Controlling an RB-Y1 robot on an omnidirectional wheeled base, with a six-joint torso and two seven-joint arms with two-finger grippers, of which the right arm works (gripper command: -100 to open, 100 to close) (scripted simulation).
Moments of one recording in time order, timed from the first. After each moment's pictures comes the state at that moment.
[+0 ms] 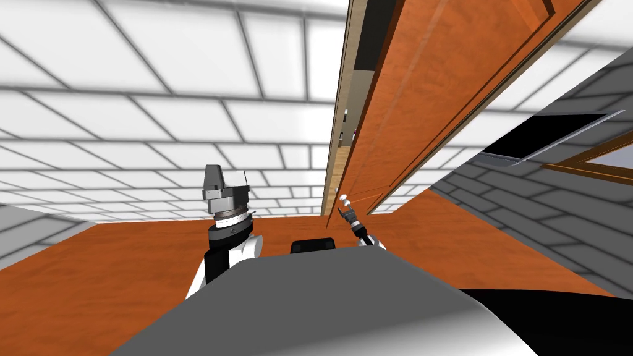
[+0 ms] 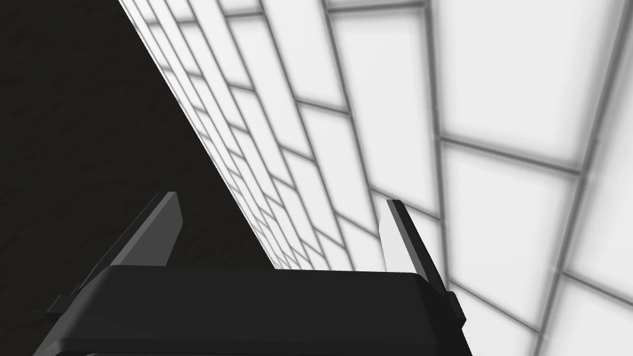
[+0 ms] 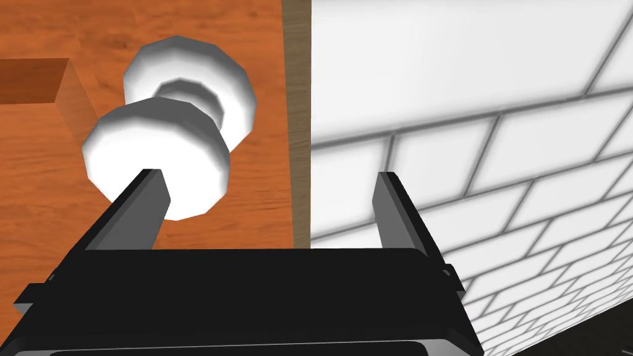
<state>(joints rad) 0.00 -0.26 -0.05 -0.65 0.35 -1.03 1.07</state>
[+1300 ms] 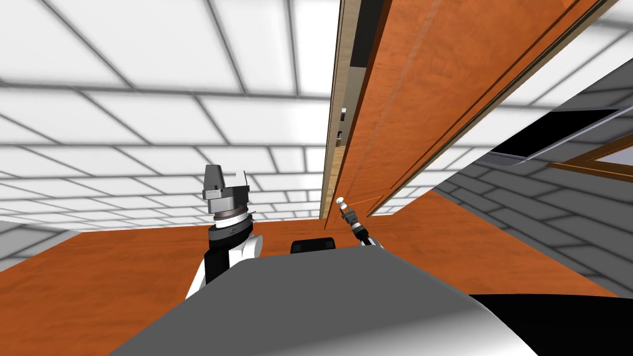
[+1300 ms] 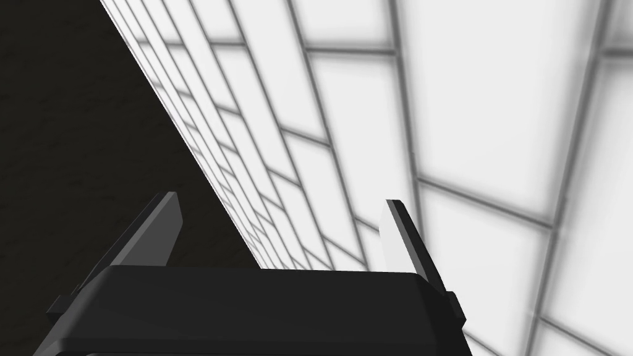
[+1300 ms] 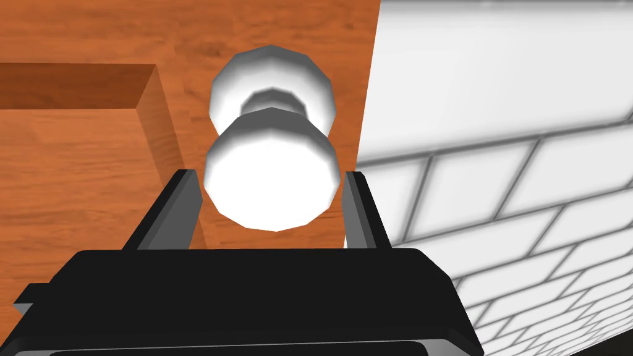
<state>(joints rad) 0.09 -0.19 -0.18 -0.80 0.52 -0.99 1.03</state>
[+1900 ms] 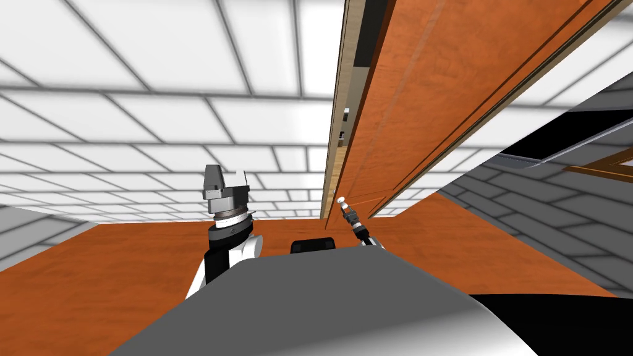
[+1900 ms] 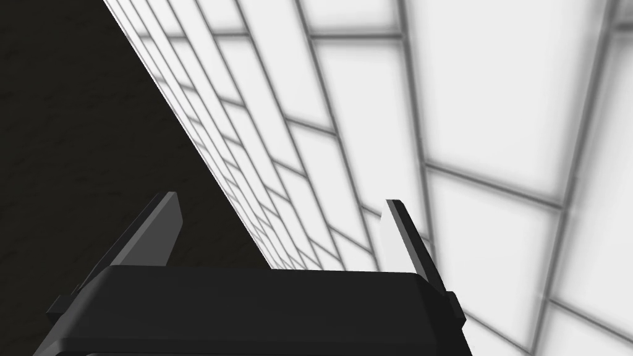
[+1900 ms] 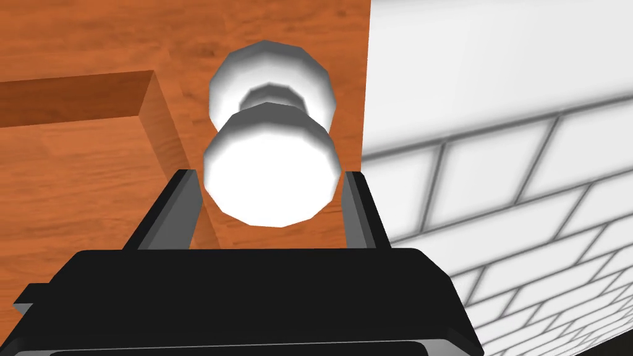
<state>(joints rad) 0.09 -0.20 -0.18 -0.80 0.49 -0.98 0.96</state>
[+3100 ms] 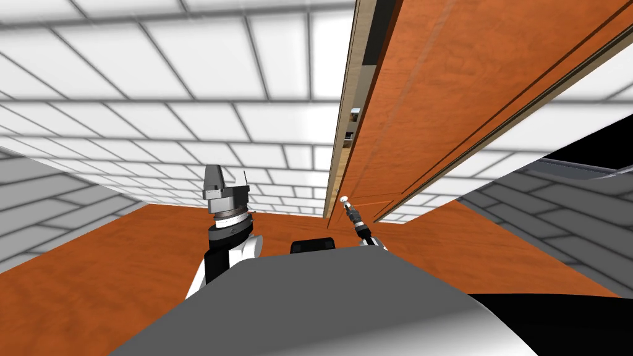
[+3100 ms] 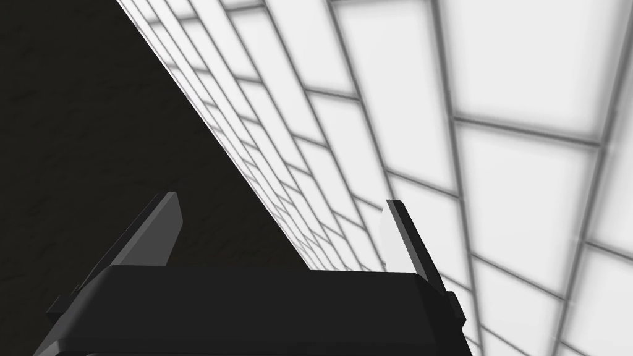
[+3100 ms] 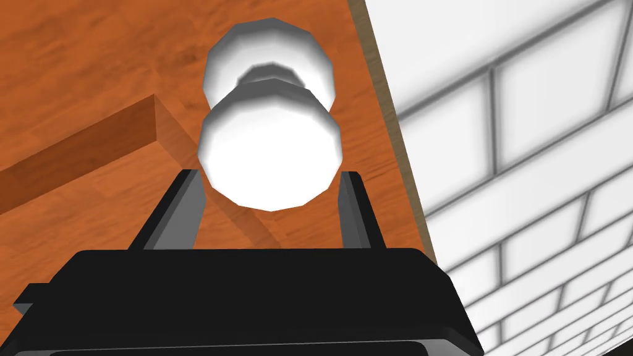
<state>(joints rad) 0.08 -0.22 -0.18 -0.79 0.35 -0.96 0.67</state>
